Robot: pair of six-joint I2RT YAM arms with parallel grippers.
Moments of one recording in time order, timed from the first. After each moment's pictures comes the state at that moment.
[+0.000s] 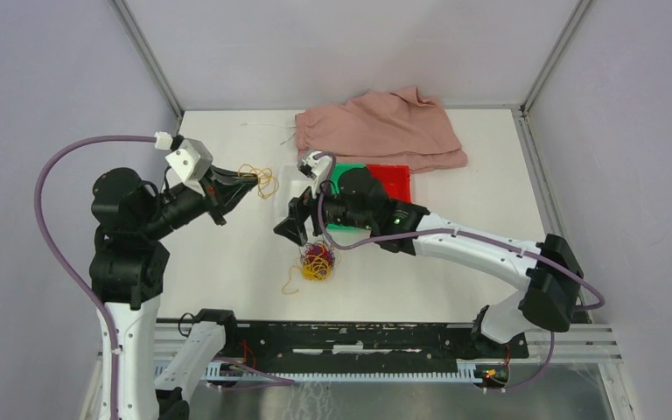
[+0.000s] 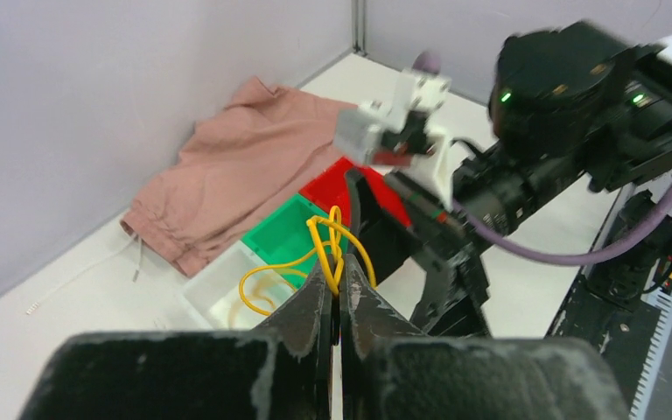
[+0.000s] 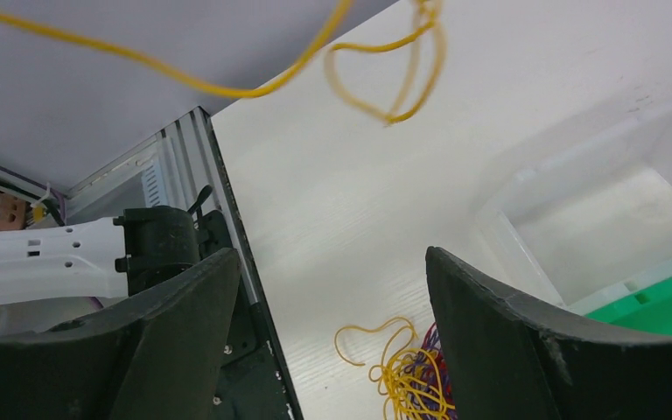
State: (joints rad) left arm -0.06 0.78 1.36 -0.63 0.82 0.10; right arm 1.04 1.54 1.26 0.05 -0.19 0.30
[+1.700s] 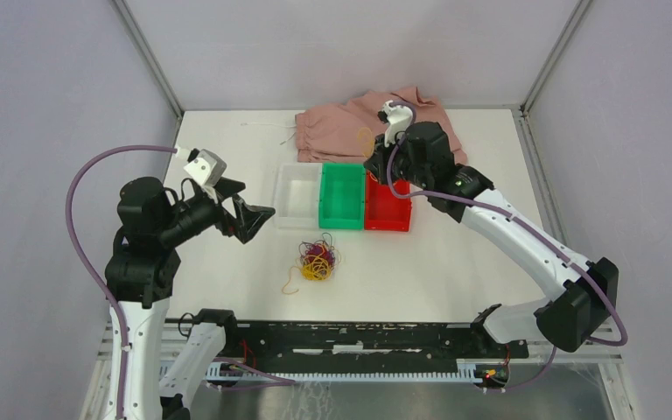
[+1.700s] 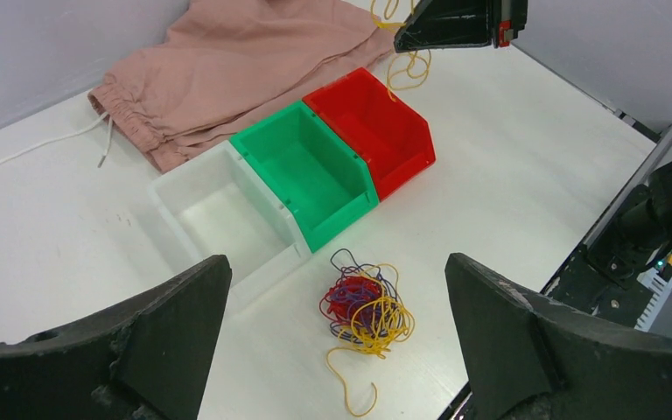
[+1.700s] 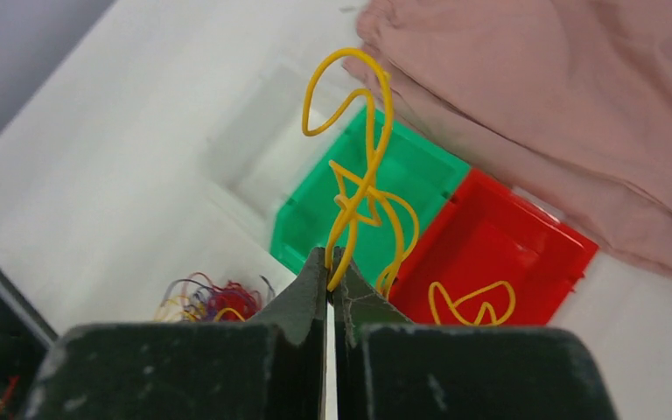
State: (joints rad) left arm -0.06 0.72 1.18 -0.72 0.71 0.10; right arm 0.65 1.36 1.30 -0.29 -0.08 0.19
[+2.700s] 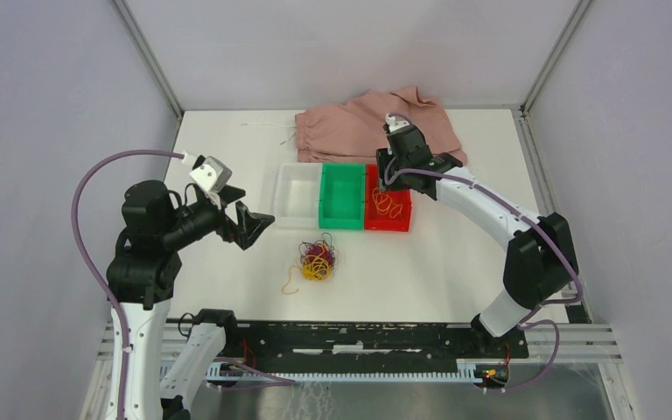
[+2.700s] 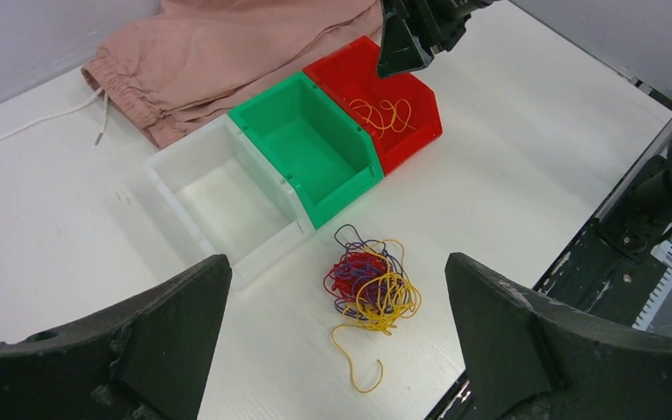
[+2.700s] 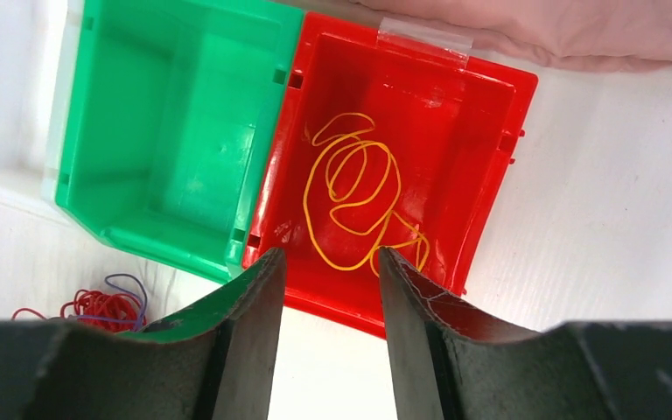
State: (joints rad) left arm -0.06 0.71 1.15 -0.79 0.70 0.16; right arm 0.54 1.64 1.31 -0.49 0.13 0.32
